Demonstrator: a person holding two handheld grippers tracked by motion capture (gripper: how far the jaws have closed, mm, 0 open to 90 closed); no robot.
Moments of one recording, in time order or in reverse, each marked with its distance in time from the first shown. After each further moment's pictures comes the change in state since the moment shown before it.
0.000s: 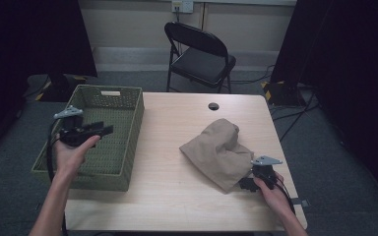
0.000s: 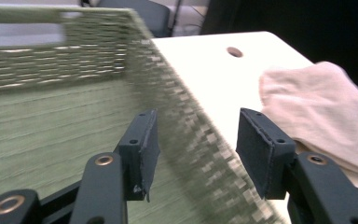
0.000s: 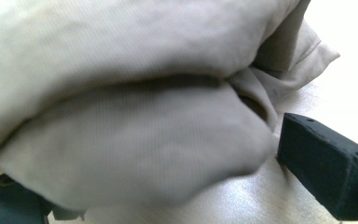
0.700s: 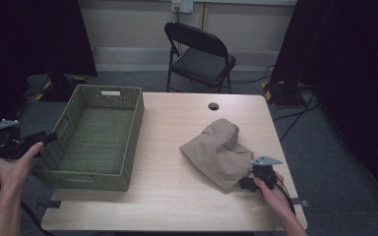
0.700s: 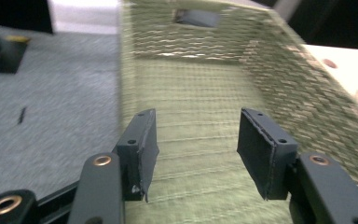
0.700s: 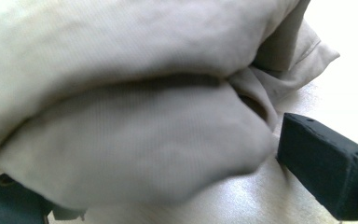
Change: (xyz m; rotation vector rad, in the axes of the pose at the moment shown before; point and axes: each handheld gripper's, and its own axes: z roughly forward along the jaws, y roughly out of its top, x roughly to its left) left arm 0.091 -0.045 -0.107 -0.056 0.264 -0.121; right arm 0.000 0.000 0.000 -0.001 0.000 -0.001
